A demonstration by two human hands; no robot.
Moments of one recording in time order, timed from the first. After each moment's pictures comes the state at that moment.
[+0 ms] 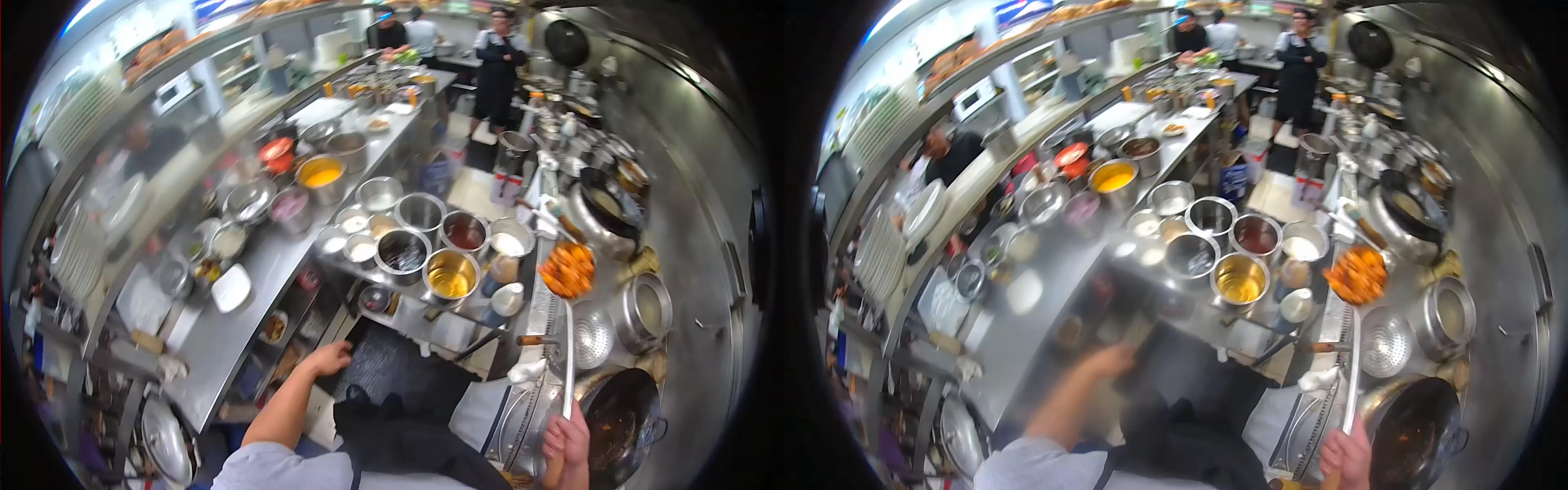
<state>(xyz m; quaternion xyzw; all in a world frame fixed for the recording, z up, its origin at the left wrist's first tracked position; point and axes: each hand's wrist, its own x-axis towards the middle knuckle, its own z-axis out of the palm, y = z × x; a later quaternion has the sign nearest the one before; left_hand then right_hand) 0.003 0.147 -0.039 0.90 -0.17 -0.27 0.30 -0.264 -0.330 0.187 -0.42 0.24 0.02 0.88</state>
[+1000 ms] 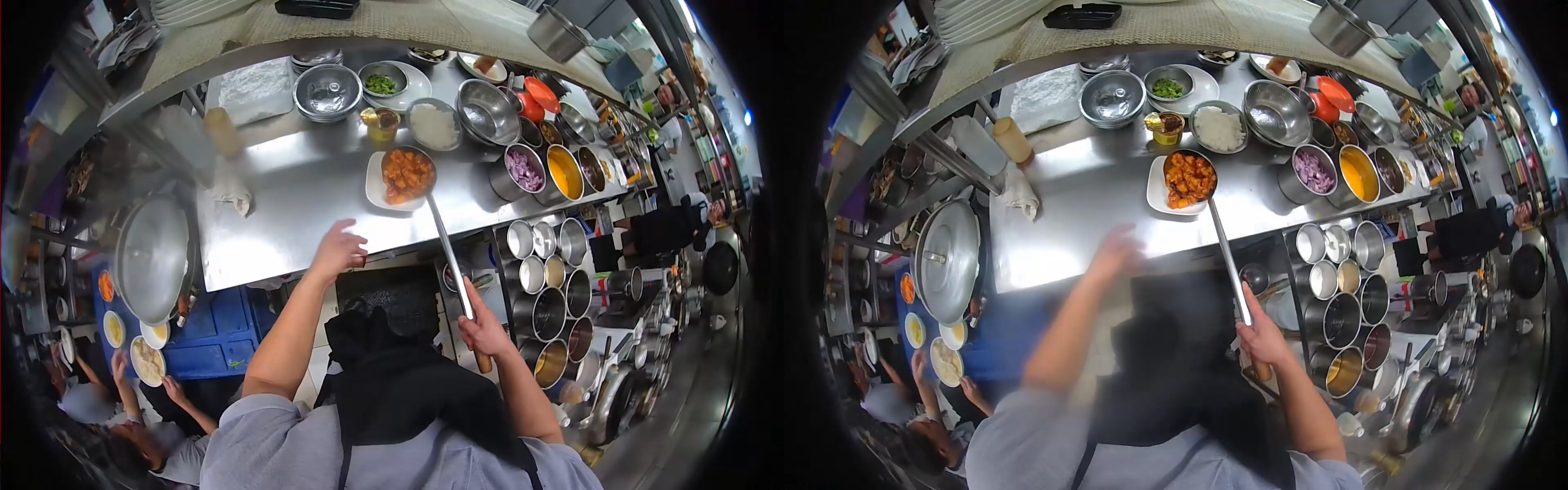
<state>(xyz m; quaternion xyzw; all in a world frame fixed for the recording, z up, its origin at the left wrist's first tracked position) -0.011 0.452 -0.041 0.54 0.32 0.08 0.78 0.116 0.145 0.073 -0.74 -0.18 0.50 0.41</state>
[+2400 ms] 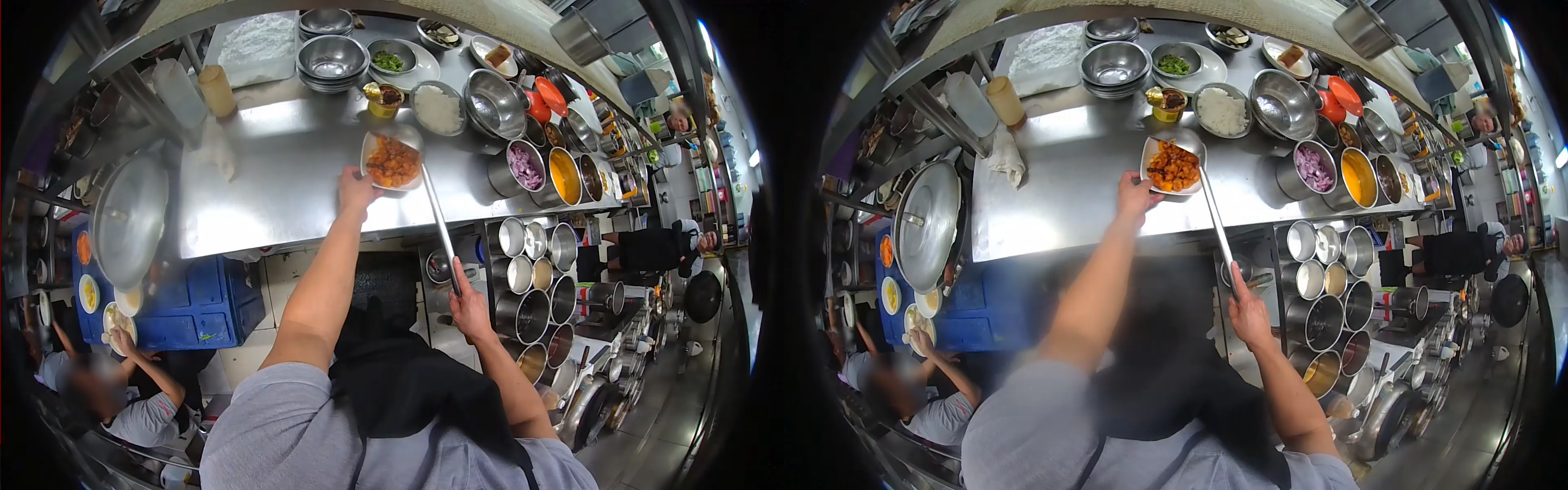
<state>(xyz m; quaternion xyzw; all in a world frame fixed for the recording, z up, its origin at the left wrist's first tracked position) 0.114 0.460 -0.098 0.39 0.47 0.25 0.75 0.149 0.138 0.015 -0.87 -0.39 0.24 0.18</state>
